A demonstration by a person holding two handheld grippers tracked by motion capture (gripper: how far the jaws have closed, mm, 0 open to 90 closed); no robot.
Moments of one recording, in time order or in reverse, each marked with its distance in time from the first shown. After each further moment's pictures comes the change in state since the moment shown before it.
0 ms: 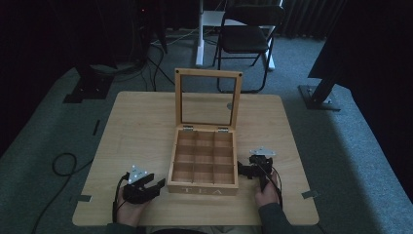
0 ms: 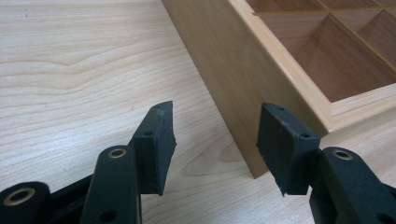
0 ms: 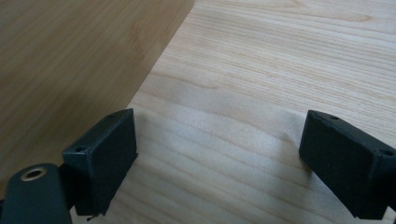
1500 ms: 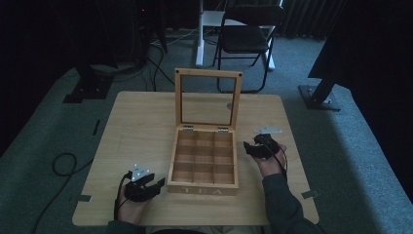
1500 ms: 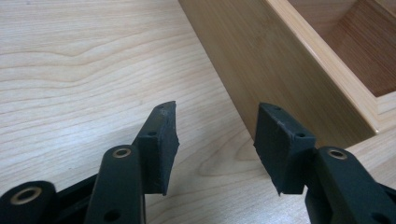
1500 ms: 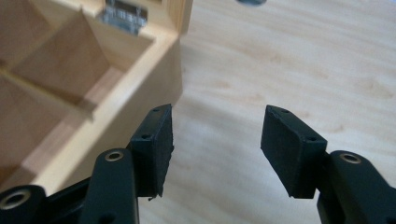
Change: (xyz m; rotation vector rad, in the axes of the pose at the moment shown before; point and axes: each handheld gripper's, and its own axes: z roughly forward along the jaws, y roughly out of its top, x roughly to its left) left arm 0.003 0.000 0.012 0.043 0.030 0.013; right arm -0.017 0.074 -0.033 -0.019 0.022 -0.074
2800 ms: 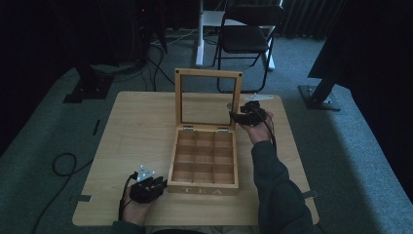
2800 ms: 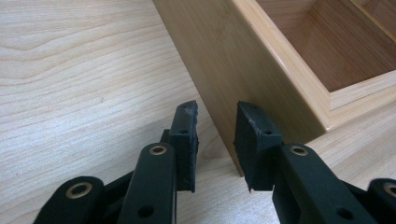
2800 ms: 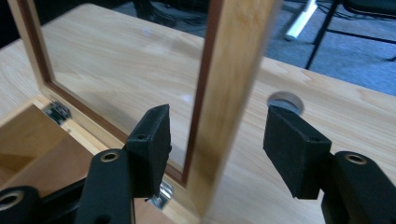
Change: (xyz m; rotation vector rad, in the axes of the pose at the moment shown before) left arm -0.013 0.002 0.004 0.024 -0.055 -0.001; right arm -0.010 0.102 0.038 -0.142 0.192 -0.009
